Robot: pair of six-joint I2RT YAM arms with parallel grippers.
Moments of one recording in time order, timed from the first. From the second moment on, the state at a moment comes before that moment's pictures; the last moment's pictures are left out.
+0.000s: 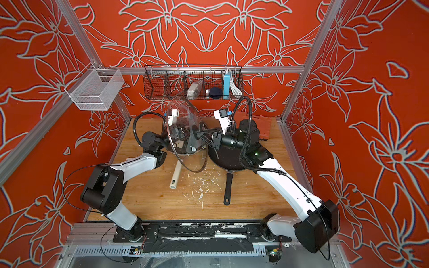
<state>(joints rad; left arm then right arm) -0.34 1.64 0.95 1.26 0.82 -1.46 0.59 1.26 1.17 0.11 -0.74 0.57</state>
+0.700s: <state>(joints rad) -0.47 1.50 0.73 1.21 0.77 -1.44 0.59 1.26 1.25 -0.02 -0.70 0.44</state>
